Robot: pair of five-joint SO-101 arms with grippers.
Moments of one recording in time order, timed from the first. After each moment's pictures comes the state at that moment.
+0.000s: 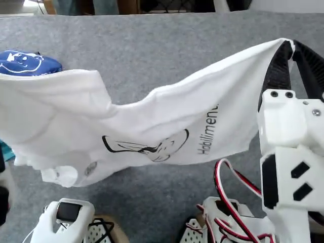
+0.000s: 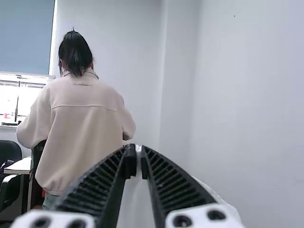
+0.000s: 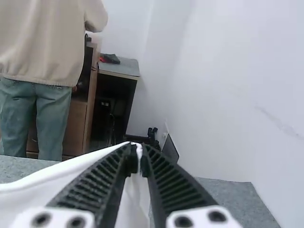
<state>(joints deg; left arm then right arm) 1.6 -44.4 -48.0 76.2 2.9 7.2 -27.1 -61.1 98.2 12.0</state>
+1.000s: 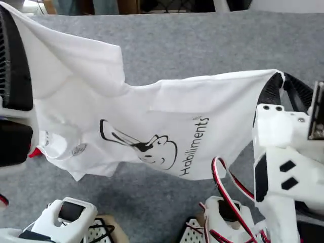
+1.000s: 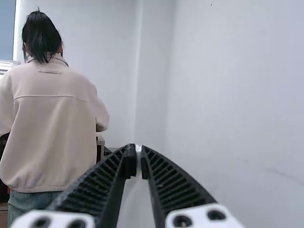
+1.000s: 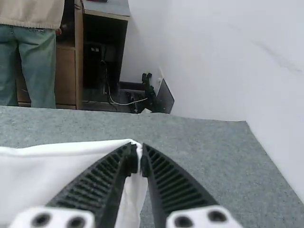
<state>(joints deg) 8.4 -34.9 -49.5 70.9 2.9 12.6 -42.6 -30.4 96.7 12.0</state>
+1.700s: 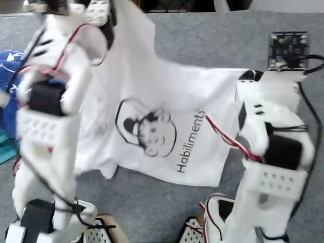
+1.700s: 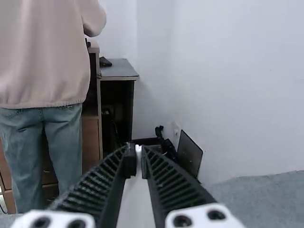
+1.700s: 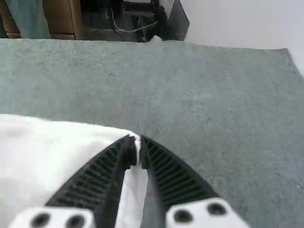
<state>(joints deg) 9.0 -17.7 -11.9 34.4 2.1 12.7 -46.5 25.7 58.6 11.8</state>
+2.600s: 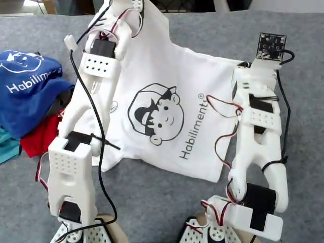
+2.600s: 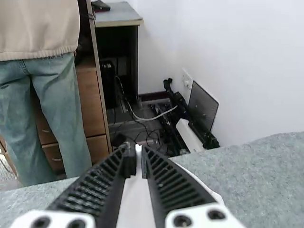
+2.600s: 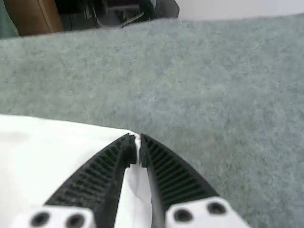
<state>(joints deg) 8.5 30.3 -43.0 30.5 0.0 16.3 -9.7 35.2 15.4 7.2</state>
